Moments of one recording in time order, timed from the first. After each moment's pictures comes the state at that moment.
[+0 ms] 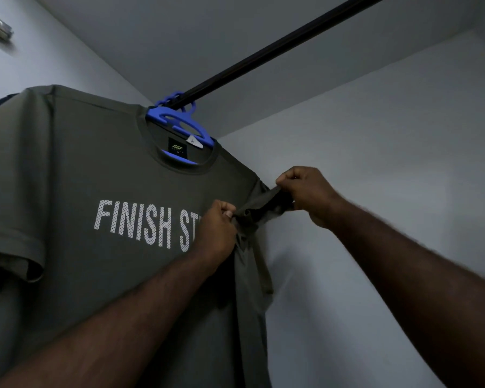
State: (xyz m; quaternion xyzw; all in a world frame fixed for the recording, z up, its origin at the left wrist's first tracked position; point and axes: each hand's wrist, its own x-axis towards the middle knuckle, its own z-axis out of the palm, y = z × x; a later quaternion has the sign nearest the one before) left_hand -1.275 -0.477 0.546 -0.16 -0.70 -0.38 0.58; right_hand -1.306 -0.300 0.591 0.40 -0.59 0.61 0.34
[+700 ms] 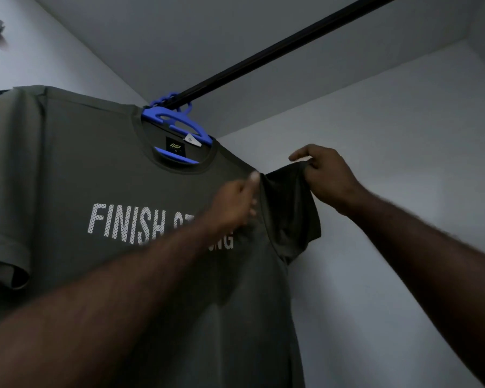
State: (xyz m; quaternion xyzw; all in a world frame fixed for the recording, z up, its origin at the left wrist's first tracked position) left_hand -1.238 -0.443 0.582 -0.24 -0.79 -0.32 0.46; right_hand -1.293 -0.256 0.605 0.36 -0.62 0.44 0.55
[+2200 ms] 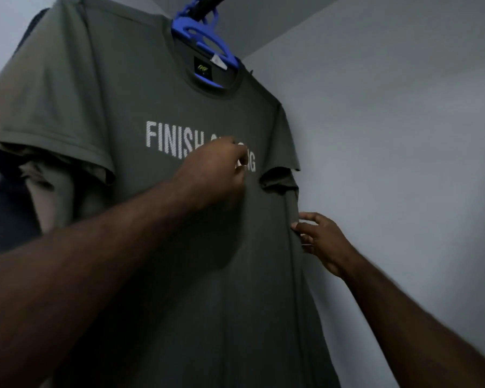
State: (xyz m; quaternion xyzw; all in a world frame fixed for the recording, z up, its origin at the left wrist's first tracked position) left_hand -1.174 -0.504 0.511 -0.06 -0.83 0.15 0.53; right_hand -1.372 -0.354 0.388 0.34 -0.58 0.74 0.05
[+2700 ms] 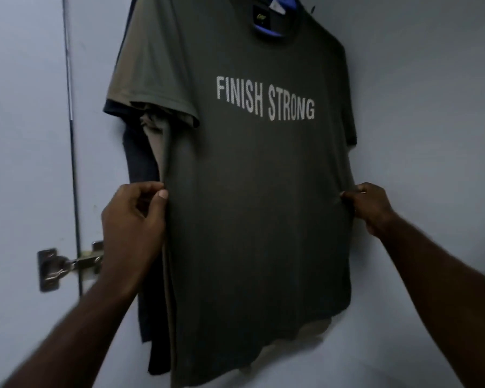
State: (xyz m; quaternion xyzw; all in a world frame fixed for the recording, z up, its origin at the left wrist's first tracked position) left_hand -1.006 -0.565 0.334 0.15 -0.67 -0.17 0.71; right_hand -1.369 -0.363 0.352 0.25 -0.67 0.68 0.14
